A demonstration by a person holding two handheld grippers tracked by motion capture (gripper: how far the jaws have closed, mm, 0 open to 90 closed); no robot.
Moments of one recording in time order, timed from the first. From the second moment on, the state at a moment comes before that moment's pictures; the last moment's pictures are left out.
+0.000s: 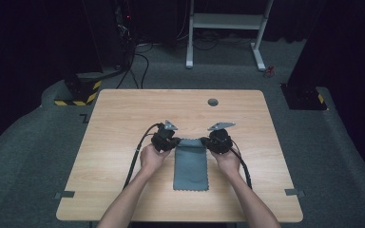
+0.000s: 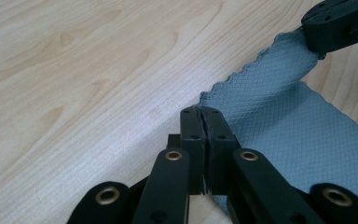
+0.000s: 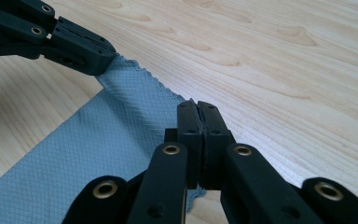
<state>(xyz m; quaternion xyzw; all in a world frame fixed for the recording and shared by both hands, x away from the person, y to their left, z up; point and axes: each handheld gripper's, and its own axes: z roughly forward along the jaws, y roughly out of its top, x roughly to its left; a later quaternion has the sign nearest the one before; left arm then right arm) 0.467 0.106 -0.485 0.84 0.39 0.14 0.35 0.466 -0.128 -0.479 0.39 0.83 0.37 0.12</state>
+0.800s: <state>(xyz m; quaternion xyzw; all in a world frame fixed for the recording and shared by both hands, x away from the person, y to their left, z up) 0.437 0.105 -0.491 0.84 0.38 0.12 0.37 0.438 -0.137 -0.491 0.37 0.84 0.37 0.11</state>
